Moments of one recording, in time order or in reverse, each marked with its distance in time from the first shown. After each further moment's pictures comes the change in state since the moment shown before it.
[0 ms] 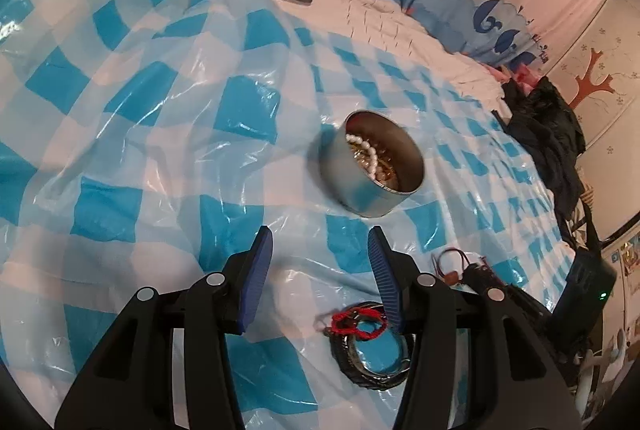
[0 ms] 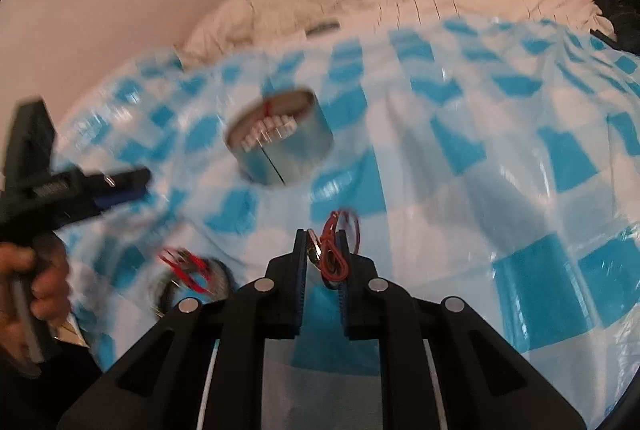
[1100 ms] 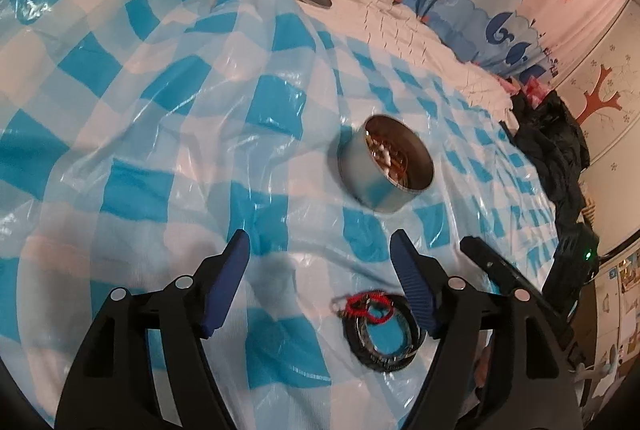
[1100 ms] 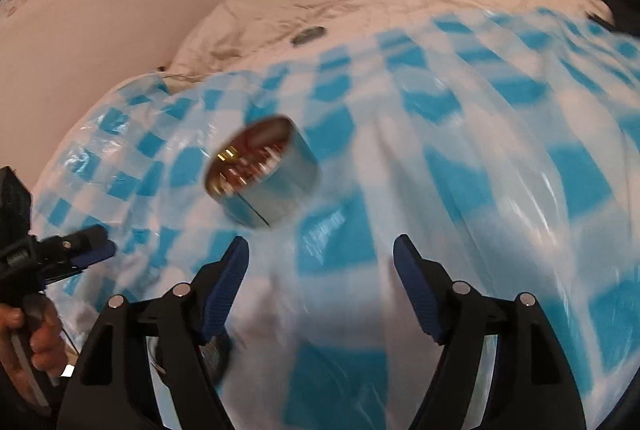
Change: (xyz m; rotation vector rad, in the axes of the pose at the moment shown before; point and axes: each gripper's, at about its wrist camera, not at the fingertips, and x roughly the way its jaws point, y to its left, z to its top) left arm -0.018 0.014 -0.006 -0.051 0.004 0.032; right arm 0.023 -0.019 0.023 0.096 0.018 -0.029
